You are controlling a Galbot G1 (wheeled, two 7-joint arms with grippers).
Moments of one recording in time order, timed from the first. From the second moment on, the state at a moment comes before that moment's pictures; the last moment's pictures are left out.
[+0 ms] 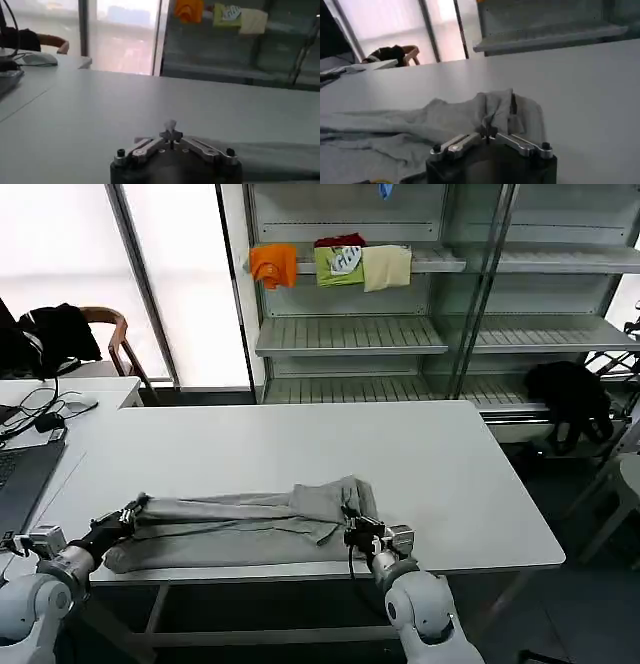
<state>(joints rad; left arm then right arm) 1.22 -1.03 -0.81 -1.68 -0.60 0.47 0.29 -1.11 1.49 0.27 1.83 0.22 -0.56 -0.03</state>
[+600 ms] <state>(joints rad) 1.26 -1.05 -0.84 -1.75 -0.47 0.46 0.24 -1.14 1.51 0.30 1.87 -0.04 -0.51 0.02</state>
